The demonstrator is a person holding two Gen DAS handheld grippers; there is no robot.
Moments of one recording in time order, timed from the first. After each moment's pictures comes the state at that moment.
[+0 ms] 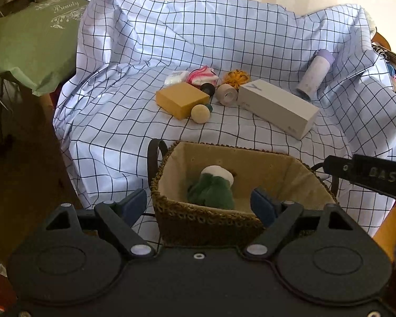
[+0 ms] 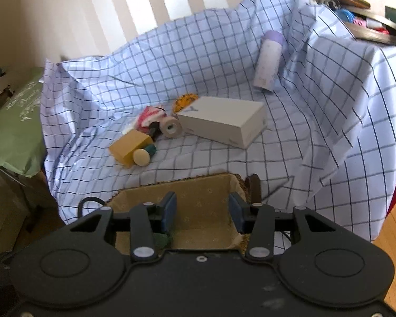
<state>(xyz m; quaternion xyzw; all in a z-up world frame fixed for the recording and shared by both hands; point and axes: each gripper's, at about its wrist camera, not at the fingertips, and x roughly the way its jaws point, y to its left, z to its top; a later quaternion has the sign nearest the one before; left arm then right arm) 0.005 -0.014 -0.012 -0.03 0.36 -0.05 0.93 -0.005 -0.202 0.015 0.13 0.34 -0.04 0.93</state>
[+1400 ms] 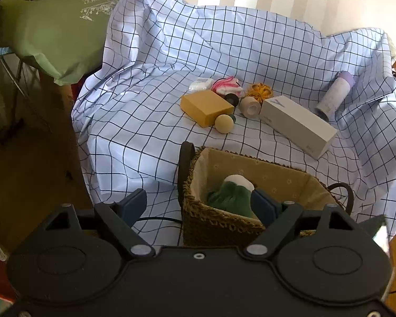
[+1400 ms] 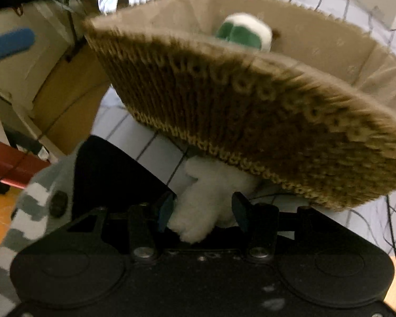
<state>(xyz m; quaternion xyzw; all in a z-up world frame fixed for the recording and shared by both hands) 0.008 0.010 -0.011 -0.08 0.36 -0.01 0.93 0.037 -0.112 -0.120 -0.03 0.61 0.18 0.77</state>
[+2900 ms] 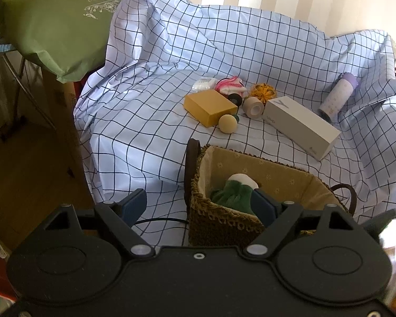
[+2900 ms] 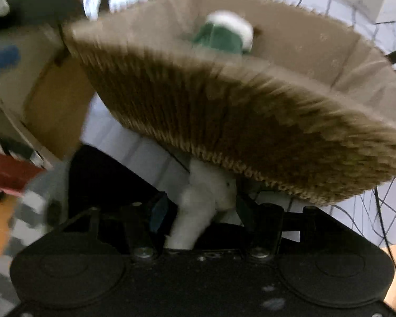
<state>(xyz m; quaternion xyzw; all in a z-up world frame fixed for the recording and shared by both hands) 0.009 0.019 -0.011 -0.08 0.36 -0.01 0.93 0.045 -0.127 -0.116 -0.04 0.62 0.15 0.77</state>
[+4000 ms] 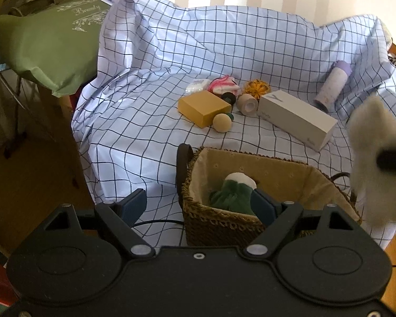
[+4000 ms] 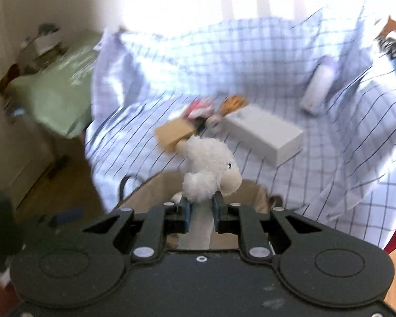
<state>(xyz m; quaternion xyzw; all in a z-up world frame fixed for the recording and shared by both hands) 0.006 0.005 -0.011 -0.04 0.35 -0.02 0.94 0.004 -0.190 0.071 0.03 0.35 0.07 0.93</state>
